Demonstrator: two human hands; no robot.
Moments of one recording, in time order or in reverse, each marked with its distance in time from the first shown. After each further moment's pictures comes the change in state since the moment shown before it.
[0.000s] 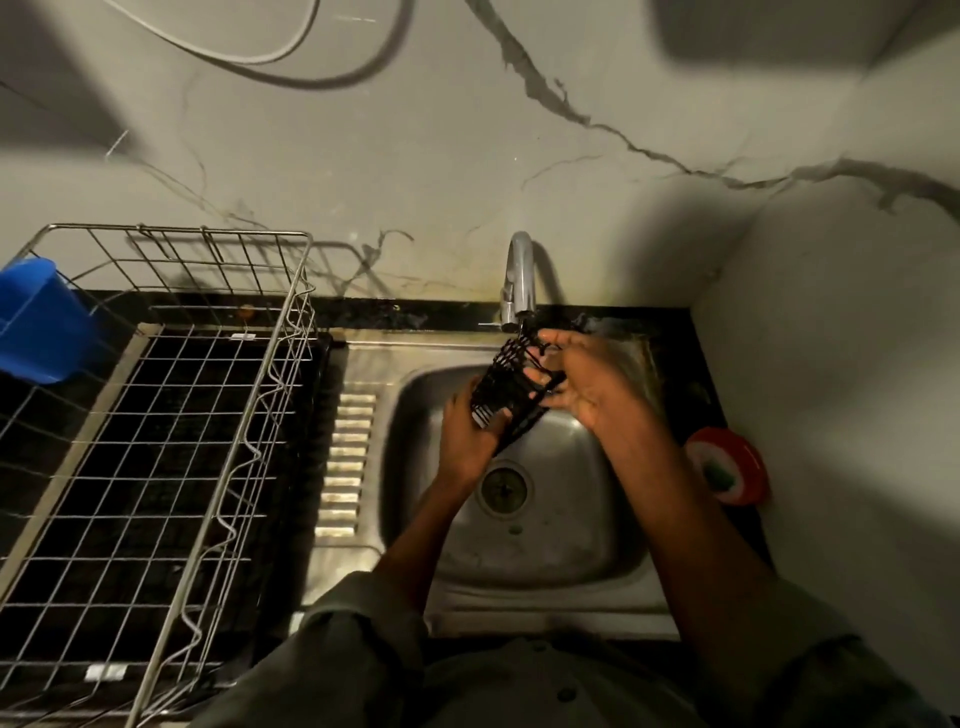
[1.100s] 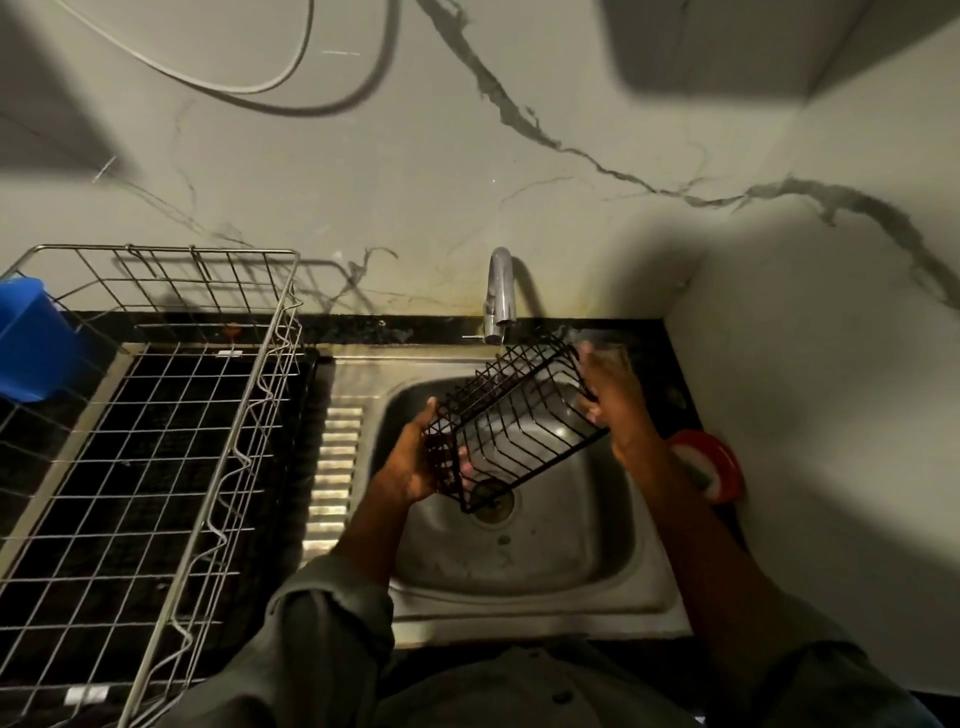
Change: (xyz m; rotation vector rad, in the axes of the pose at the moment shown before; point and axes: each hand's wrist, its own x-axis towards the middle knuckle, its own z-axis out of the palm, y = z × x) left_hand 0.005 -0.004 -0.052 -0.802 -0.300 -0.833; right_hand -0.011 0.023 -0.066 -0.223 0.203 -0.358
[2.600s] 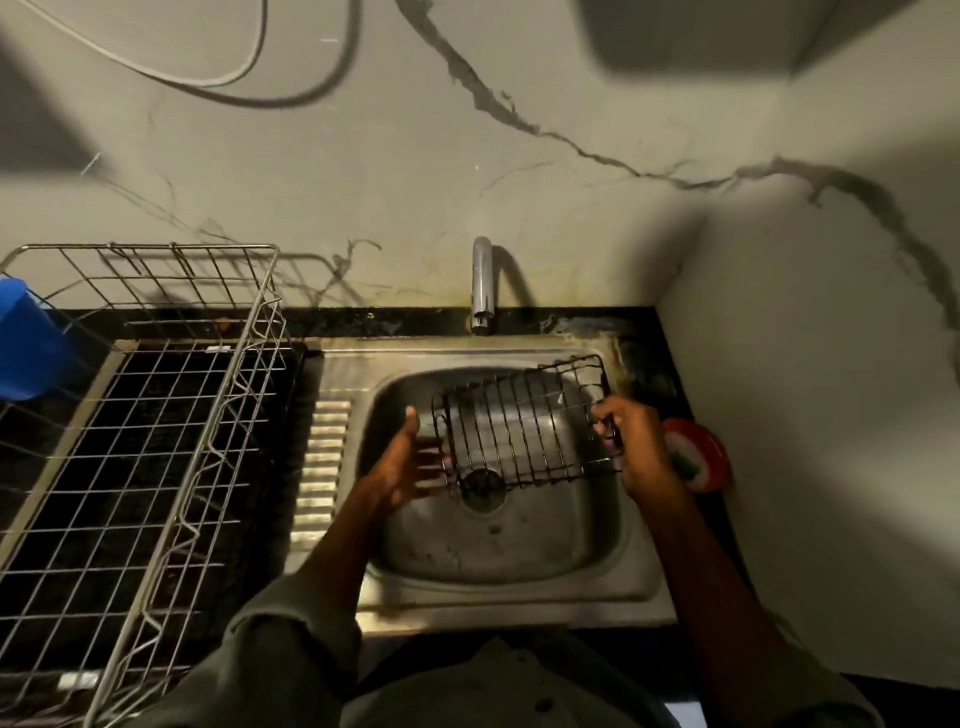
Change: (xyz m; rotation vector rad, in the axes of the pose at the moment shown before) left_hand -0.006 -0.017 -0.005 0.372 0.182 0.038; right_hand -0.016 0.038 -0.046 0.117 0.041 0.346
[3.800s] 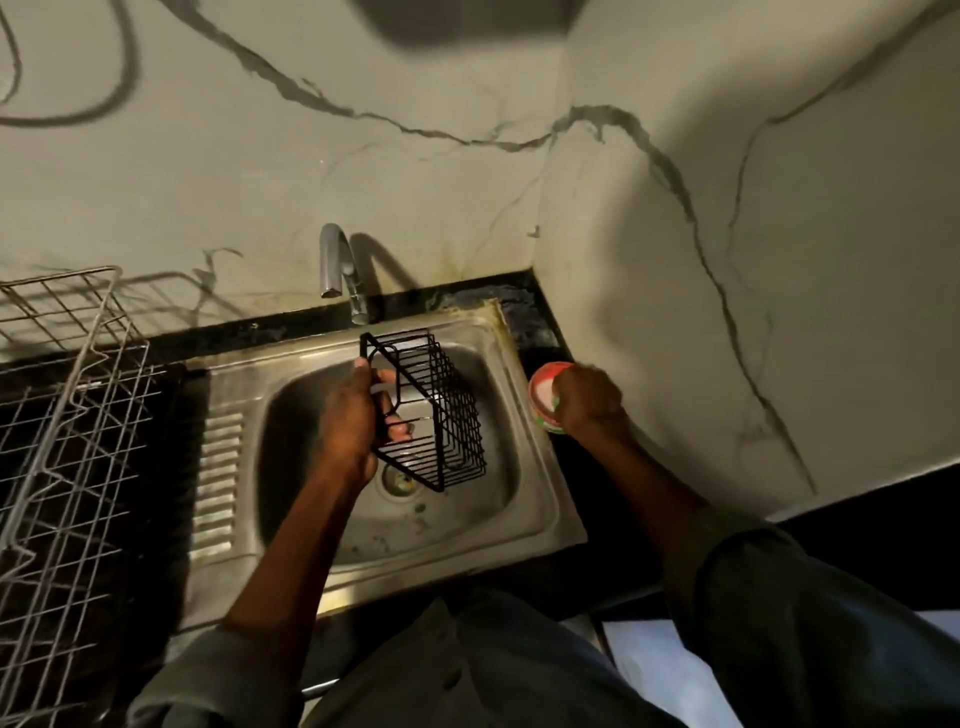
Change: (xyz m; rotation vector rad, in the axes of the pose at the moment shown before) left_hand -0.112 0.019 0.158 -0.040 0.135 0.510; right_hand 0.029 0.042 -0.116 -1.312 0.233 -0.289
